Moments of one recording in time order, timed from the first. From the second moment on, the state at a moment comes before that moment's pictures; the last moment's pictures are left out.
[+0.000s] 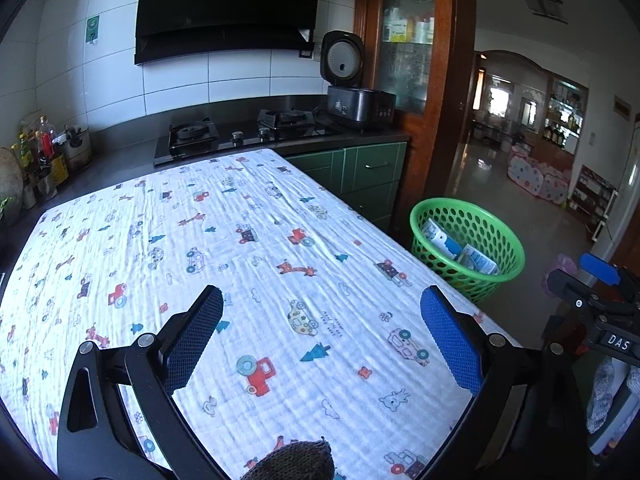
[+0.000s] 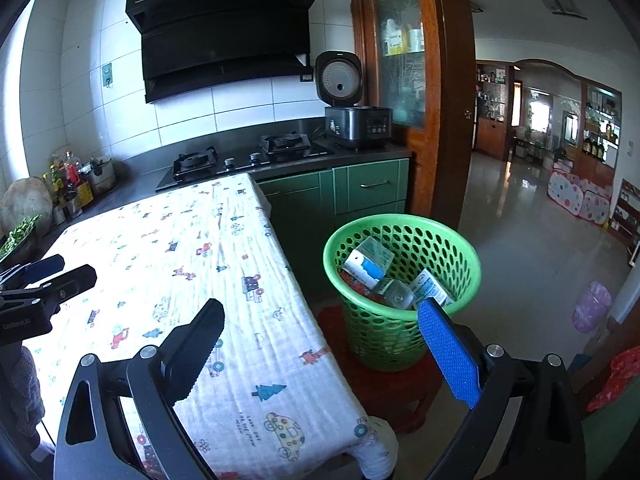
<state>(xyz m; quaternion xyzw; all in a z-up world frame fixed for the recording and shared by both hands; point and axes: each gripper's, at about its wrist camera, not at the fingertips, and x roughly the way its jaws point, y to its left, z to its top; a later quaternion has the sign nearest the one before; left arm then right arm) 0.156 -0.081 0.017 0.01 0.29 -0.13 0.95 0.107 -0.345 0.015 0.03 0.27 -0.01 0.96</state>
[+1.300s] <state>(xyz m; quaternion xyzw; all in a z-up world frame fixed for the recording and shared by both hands) 0.152 -0.044 0.012 -0.01 0.29 -0.07 0.95 0.126 -0.300 0.005 0.01 0.27 0.06 0.96</state>
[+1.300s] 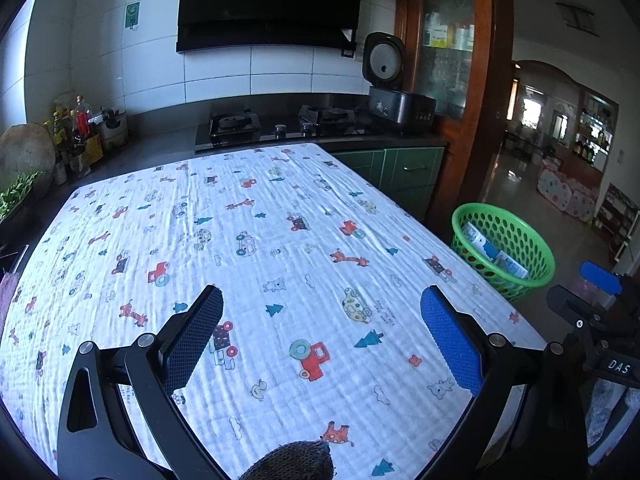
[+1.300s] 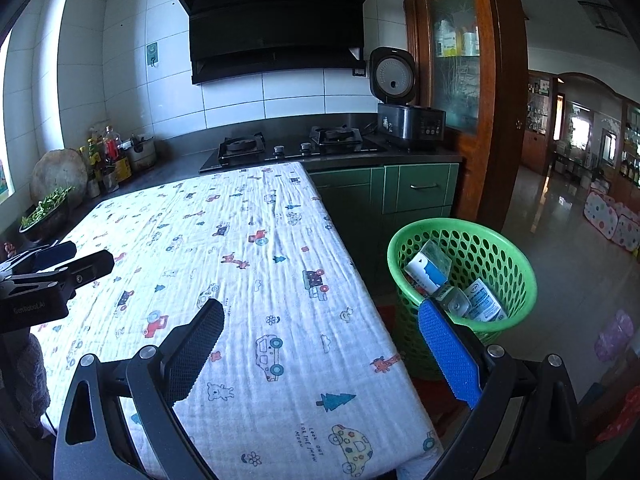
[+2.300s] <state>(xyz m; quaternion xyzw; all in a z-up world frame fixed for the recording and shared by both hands) 0.154 -0.045 0.012 -0.01 0.29 -0.06 0.96 0.126 -0.300 0.005 0.01 0.27 0.06 0.96</state>
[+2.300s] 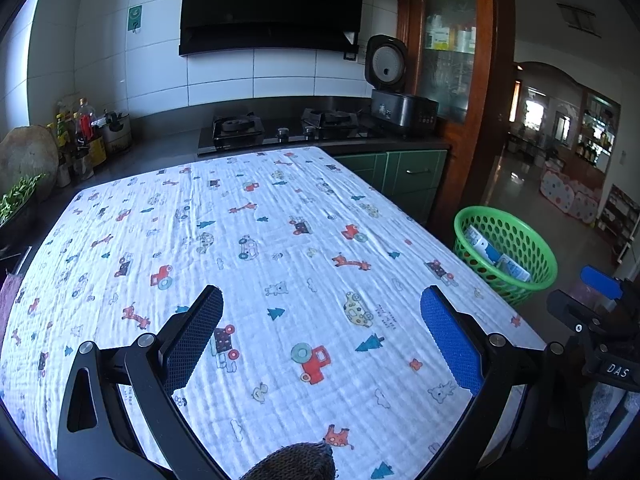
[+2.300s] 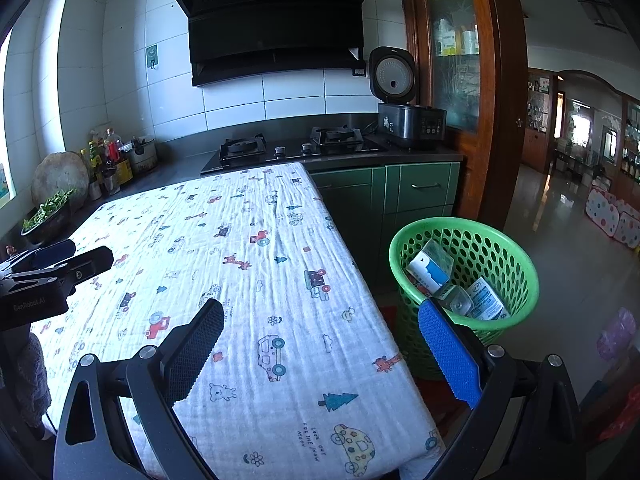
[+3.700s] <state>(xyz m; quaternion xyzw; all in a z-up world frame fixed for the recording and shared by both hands) 0.150 -0.047 0.015 -0.01 0.28 -0.06 0.96 0.128 -0.296 0.003 0.01 0.27 0.07 0.96</state>
